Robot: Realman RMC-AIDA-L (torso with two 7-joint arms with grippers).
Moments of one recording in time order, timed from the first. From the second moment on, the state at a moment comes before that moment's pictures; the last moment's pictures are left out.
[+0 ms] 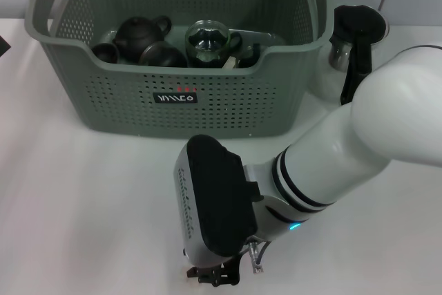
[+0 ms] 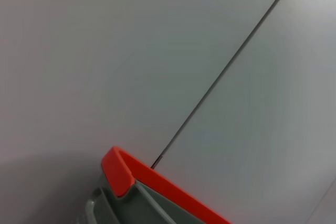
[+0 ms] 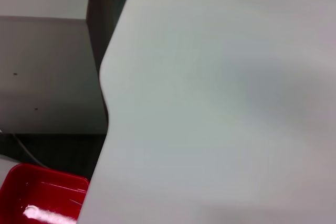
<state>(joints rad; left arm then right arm) -0.27 -2.02 -2.82 -0.55 -1.55 1.60 -1.58 0.77 2.11 -2.12 -1.17 -2.18 -1.13 2.13</state>
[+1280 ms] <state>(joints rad) -0.26 -2.02 -2.83 -0.52 -1.55 1.60 -1.57 0.79 2.11 -2.14 -1.13 -2.18 -1.10 2.20</state>
